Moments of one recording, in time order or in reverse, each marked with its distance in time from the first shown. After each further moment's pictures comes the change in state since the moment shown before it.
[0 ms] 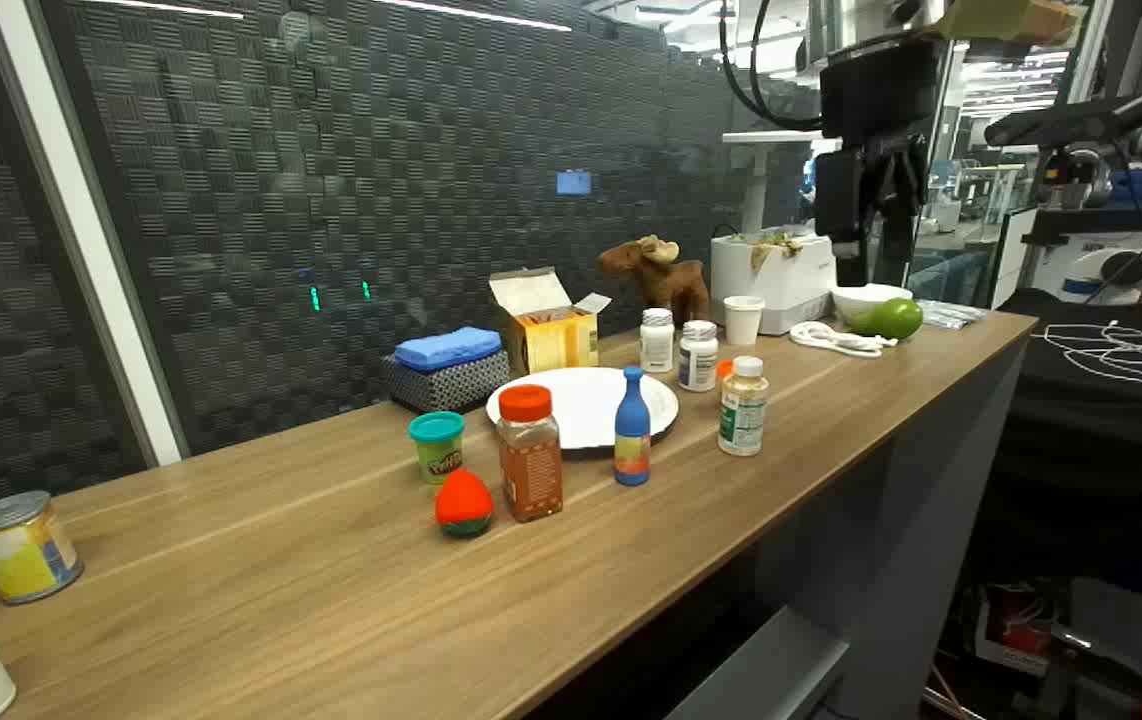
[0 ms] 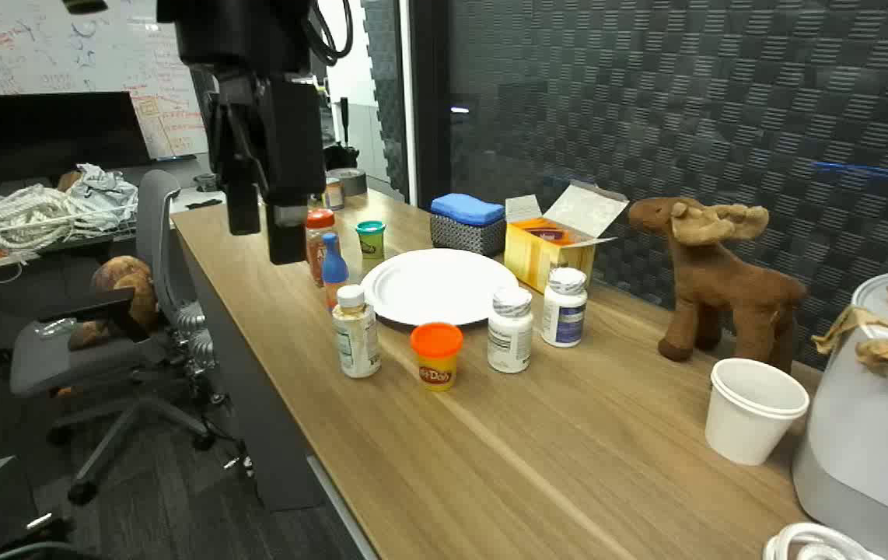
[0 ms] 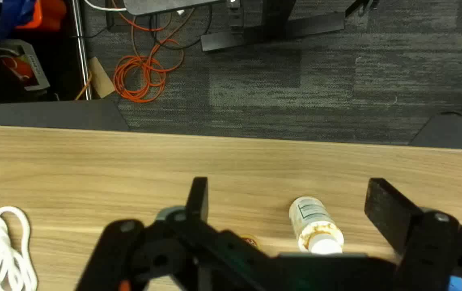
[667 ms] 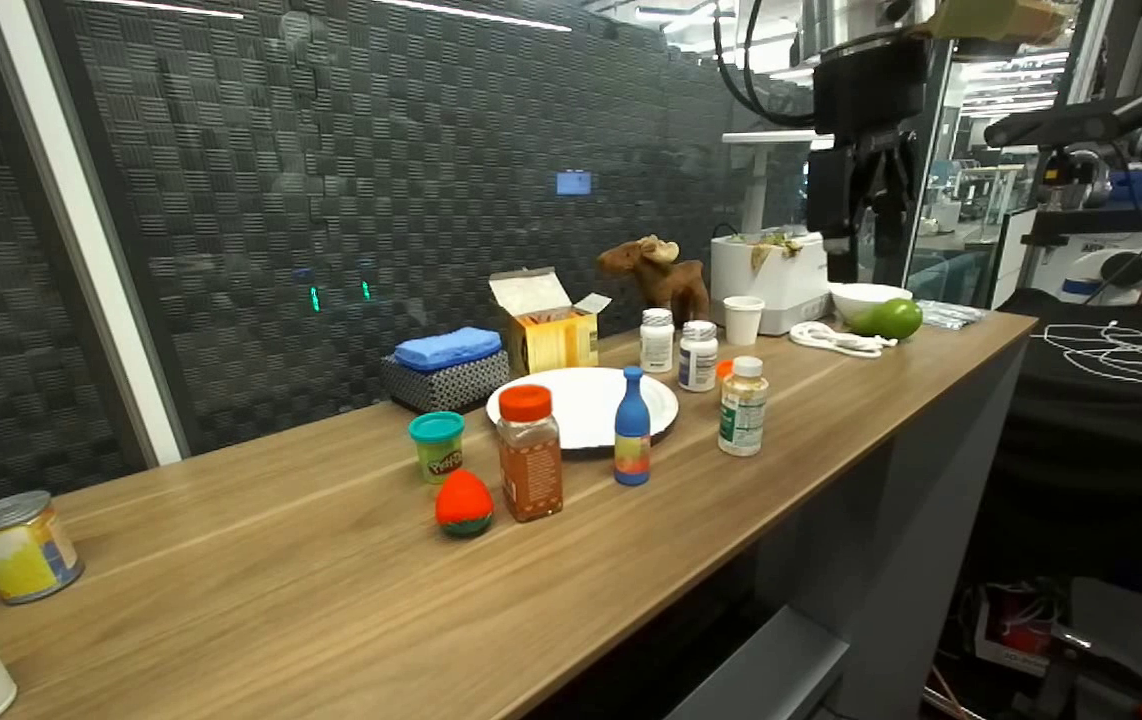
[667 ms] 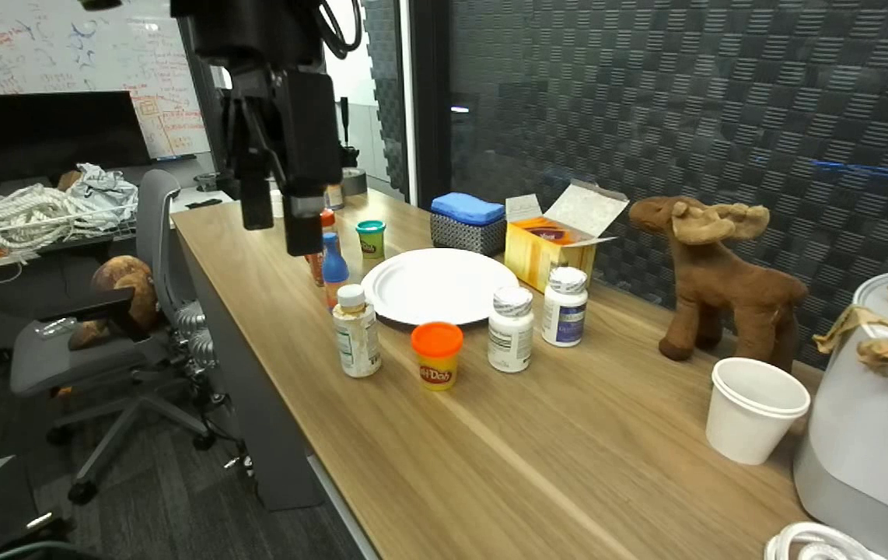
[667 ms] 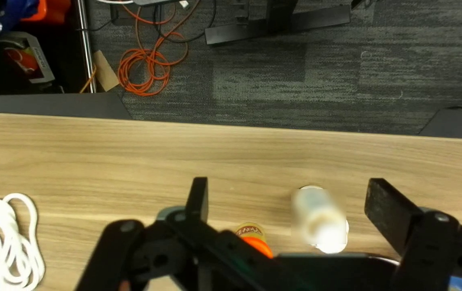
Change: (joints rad) arm 0.000 0.020 -0.002 0.022 -0.017 0.013 -0.001
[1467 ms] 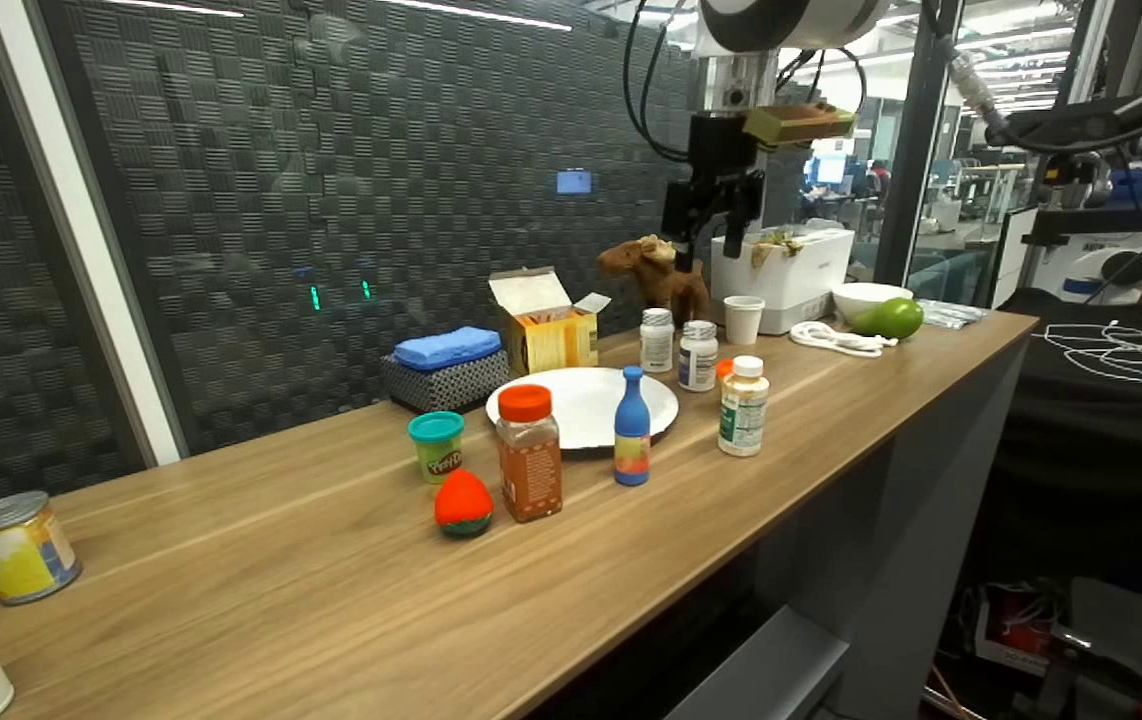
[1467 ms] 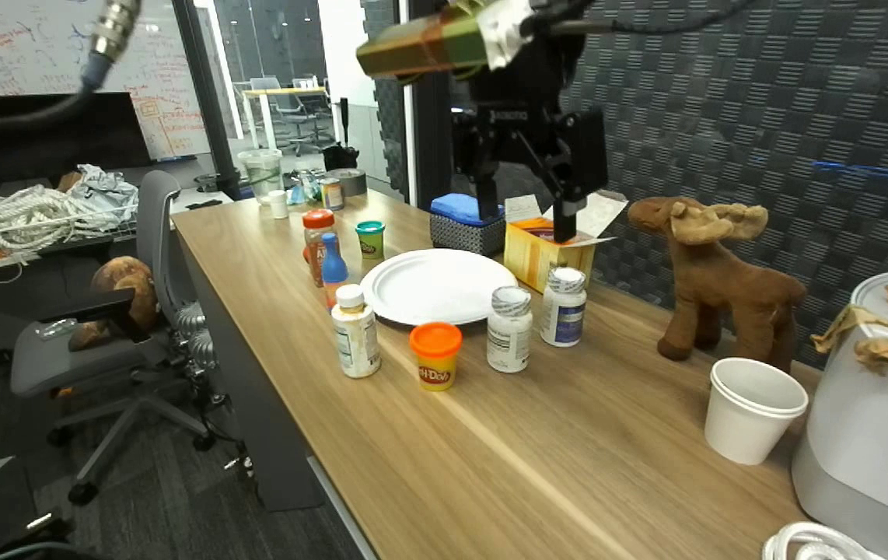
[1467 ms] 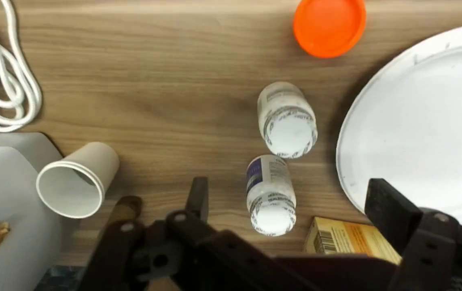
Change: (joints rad) arm -0.027 0.458 -0.094 0.404 0.056 0.312 -0.085
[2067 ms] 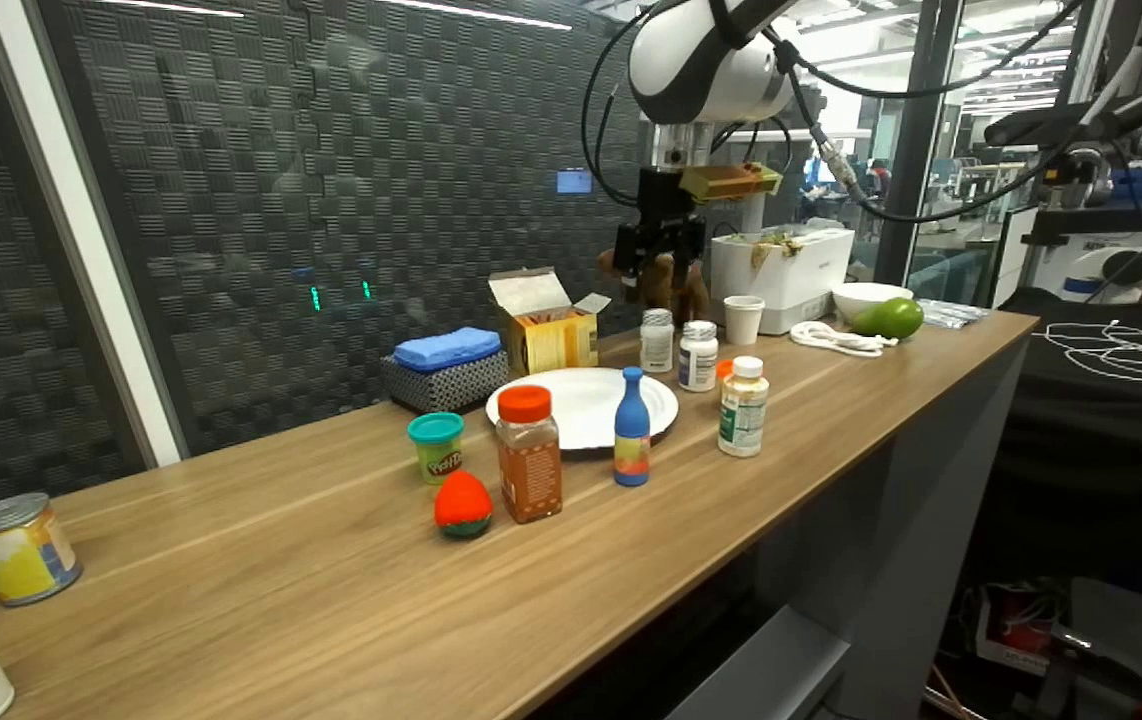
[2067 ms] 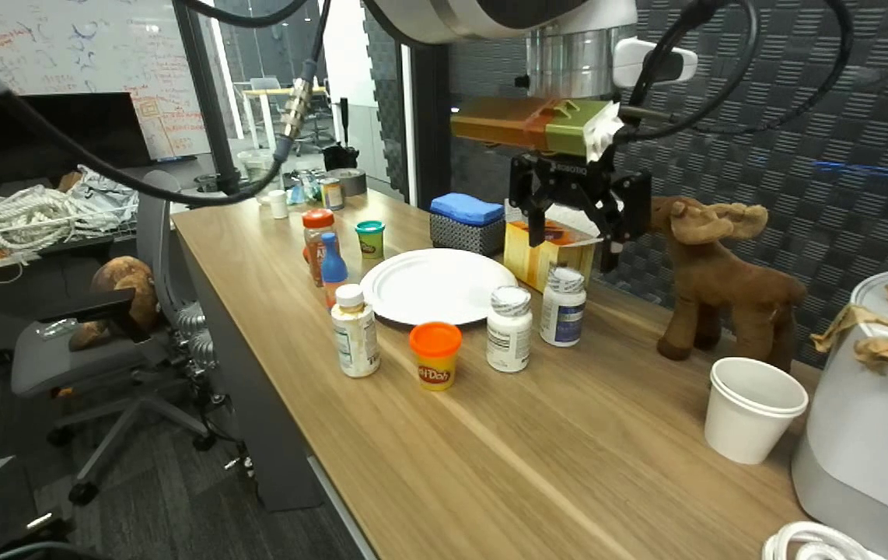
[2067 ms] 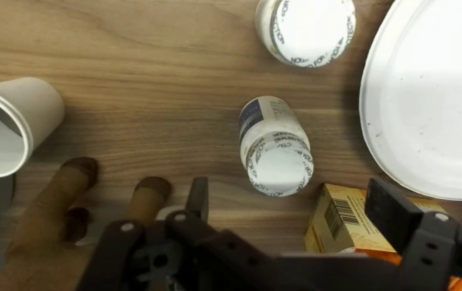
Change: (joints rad) arm -0.024 0.288 0.010 0.286 0.094 -0.002 -0.076
